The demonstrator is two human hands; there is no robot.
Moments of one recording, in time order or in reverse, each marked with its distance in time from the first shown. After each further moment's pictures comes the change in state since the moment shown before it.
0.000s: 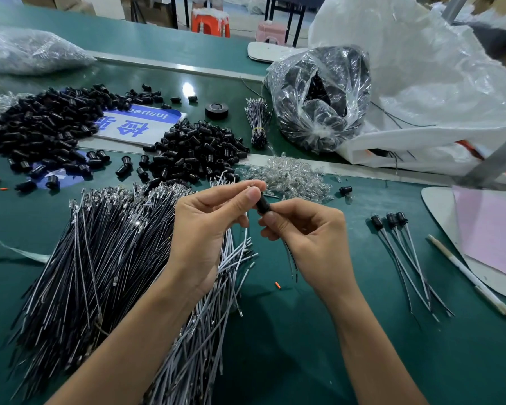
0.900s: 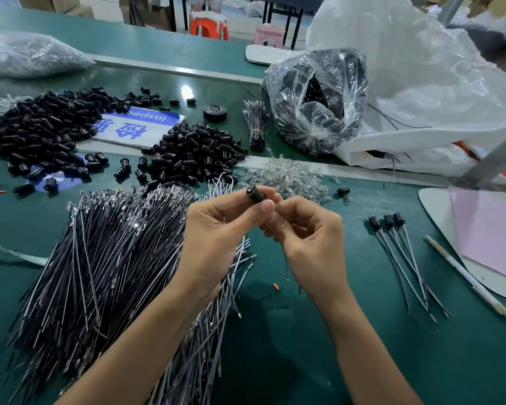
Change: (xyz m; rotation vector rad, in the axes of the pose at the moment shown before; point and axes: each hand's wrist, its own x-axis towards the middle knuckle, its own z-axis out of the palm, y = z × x) left_hand -0.005 -0.008 0.010 0.057 -0.063 0.054; right_hand -0.003 -0.004 0.007 -0.071 0.060 -0.077
